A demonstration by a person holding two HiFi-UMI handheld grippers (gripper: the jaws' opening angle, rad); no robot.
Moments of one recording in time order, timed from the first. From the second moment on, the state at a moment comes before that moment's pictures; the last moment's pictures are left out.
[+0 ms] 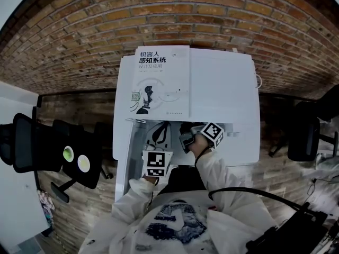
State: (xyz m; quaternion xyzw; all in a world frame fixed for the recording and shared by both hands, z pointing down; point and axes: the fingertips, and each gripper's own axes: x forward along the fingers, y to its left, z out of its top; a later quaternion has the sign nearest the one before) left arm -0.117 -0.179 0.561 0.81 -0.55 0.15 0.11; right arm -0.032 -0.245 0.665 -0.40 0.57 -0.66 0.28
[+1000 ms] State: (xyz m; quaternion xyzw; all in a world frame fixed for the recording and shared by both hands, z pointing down) left arm -0.117 -0.173 0.566 0.82 -0.55 0.15 0.12; right arm -0.030 -0.239 0.667 -0.43 0.56 -0.65 0.28
